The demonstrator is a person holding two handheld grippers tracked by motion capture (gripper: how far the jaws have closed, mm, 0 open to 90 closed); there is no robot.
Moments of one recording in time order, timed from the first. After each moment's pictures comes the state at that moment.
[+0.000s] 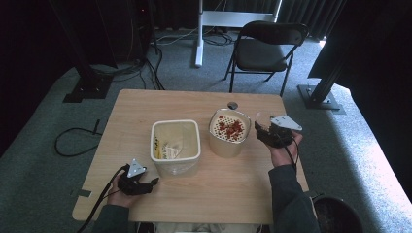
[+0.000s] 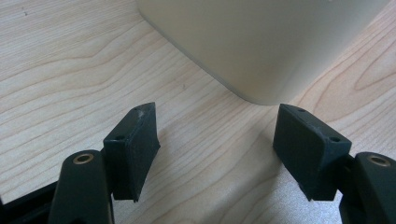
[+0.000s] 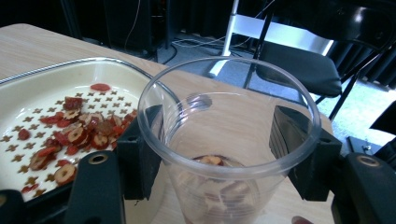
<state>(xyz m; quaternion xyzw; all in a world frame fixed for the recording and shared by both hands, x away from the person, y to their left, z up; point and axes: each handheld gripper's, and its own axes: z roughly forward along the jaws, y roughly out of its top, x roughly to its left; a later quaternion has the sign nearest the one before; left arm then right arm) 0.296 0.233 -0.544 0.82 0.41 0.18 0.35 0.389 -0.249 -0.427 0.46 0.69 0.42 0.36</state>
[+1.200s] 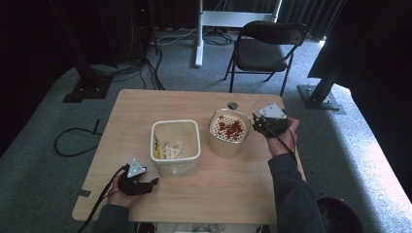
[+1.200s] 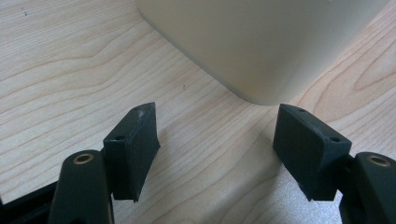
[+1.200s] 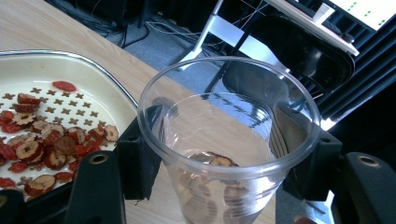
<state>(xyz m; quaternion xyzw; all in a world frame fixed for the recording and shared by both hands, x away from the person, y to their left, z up) 0.296 0.233 -0.544 0.82 0.41 0.18 0.35 0.405 -0.223 -0.395 0.39 0.74 0.31 0.45</state>
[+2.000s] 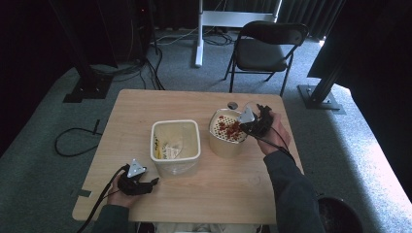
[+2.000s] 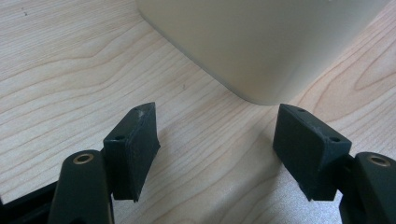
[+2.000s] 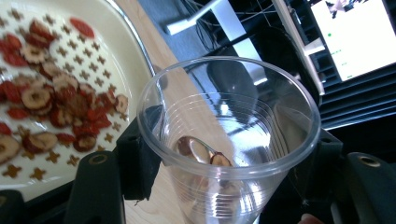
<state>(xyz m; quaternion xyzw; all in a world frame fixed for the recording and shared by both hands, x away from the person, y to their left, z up) 0.296 0.233 -0.544 0.82 0.41 0.18 0.35 0.406 -0.175 -0.397 0.26 0.81 0.14 0.51</state>
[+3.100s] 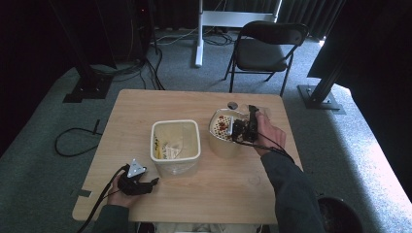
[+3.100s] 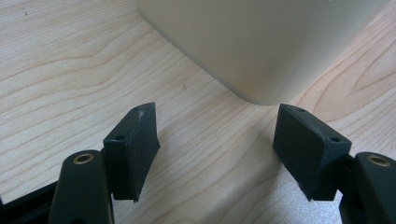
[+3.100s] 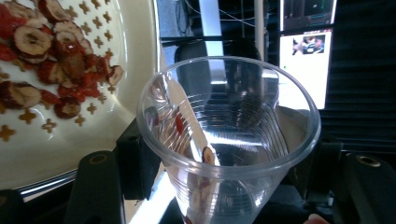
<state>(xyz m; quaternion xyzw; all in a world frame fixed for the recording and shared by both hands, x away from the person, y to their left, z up) 0.296 0.233 -0.544 0.82 0.41 0.18 0.35 0.400 -0.146 -0.414 0.10 0.81 -0.02 0.58</state>
